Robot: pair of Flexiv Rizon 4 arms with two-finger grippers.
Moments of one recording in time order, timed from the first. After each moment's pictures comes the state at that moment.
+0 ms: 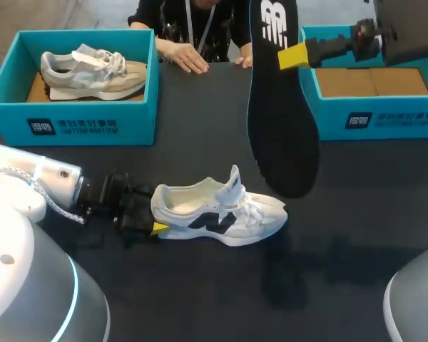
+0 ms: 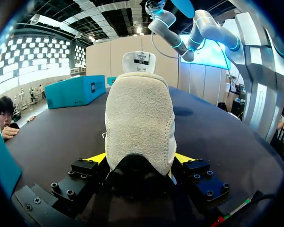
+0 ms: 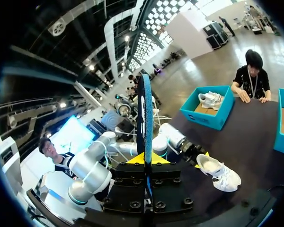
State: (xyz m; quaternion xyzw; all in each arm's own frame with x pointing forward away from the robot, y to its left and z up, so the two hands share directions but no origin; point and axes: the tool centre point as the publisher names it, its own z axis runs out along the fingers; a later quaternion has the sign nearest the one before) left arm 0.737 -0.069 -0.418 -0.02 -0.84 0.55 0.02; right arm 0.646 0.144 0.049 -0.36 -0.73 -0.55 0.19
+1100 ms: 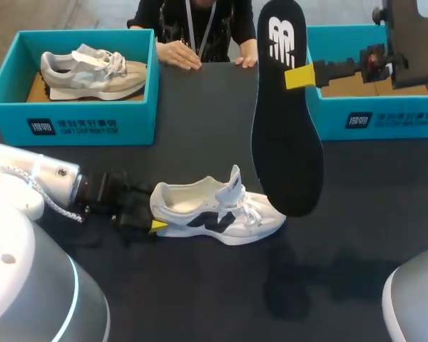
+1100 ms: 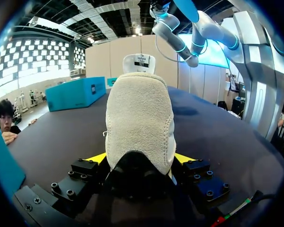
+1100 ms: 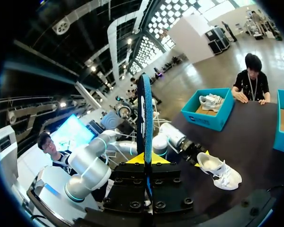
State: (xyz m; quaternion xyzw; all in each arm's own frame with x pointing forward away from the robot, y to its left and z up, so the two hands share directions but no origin) left arm 0.742 -0.064 -0.412 -0.03 -0.84 0.55 0.01; right arm 0.622 0.139 0.041 -0.35 -0.73 -0.56 0.18
